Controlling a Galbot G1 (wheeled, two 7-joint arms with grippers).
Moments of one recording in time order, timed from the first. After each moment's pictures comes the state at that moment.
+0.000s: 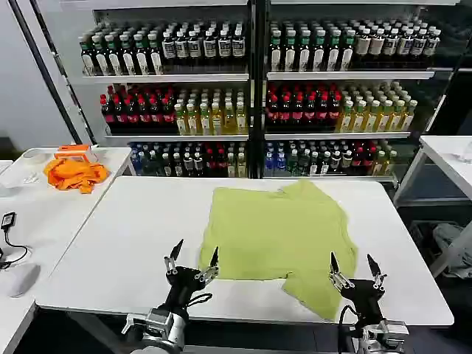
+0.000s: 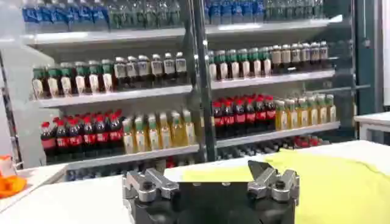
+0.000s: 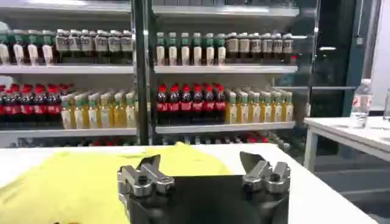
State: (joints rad) left arm 1.43 -1.26 -0.21 -2.15 -0.09 0.24 -0.21; right arm -1.64 1.33 0.57 2.23 0.23 -0.22 0.22
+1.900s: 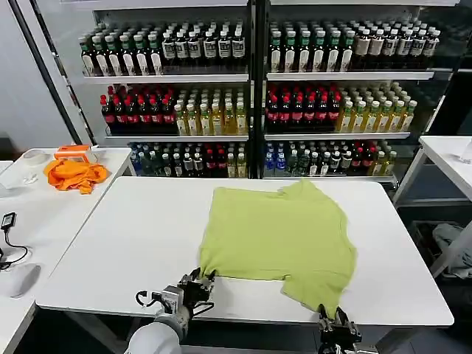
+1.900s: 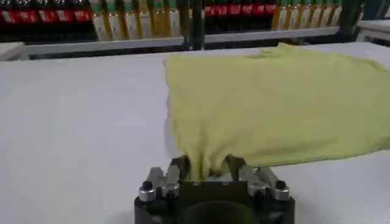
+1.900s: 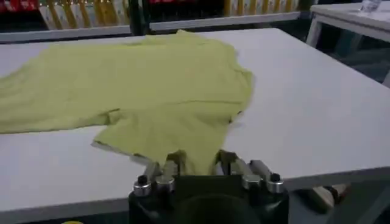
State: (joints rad) left arm 1.27 -1.17 -0.13 -1.95 -0.47 0.57 -0.28; right arm -1.76 1.37 0.44 2.22 0.31 -0.43 0.34
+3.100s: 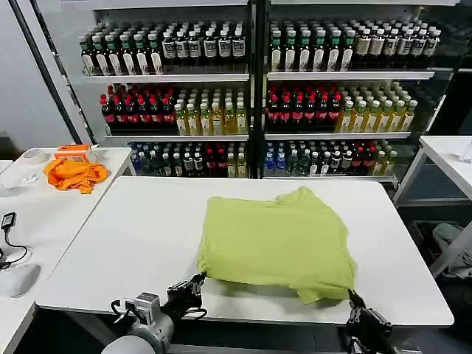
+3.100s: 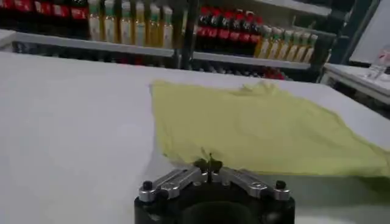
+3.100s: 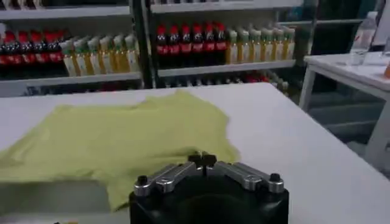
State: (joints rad) left arm 1.38 -1.11 -0.25 -2.18 -0.61 0.57 -0.23; right arm -1.78 1.25 0.61 2.40 0.39 -0.41 0.27
